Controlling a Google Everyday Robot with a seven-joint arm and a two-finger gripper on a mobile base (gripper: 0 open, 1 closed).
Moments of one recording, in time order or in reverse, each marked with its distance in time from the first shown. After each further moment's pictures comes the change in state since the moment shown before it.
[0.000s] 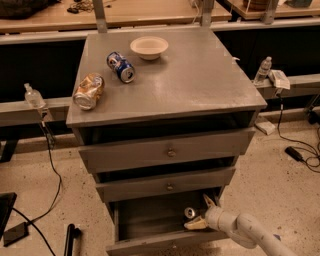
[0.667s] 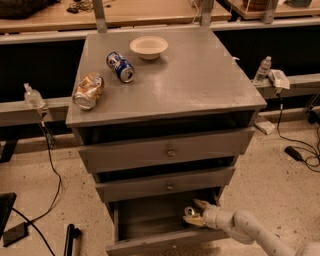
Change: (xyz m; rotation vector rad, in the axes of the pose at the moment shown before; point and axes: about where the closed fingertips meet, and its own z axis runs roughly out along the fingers) arm 0.003 0.007 0.015 -0.062 0.024 0.008
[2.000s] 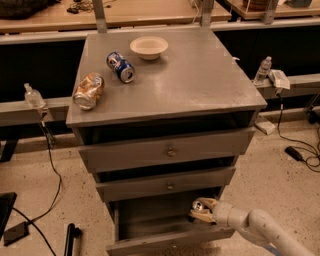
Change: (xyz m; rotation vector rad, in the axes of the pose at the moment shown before) arm -0.064 0.002 -0.068 0.010 -0.096 -0.036
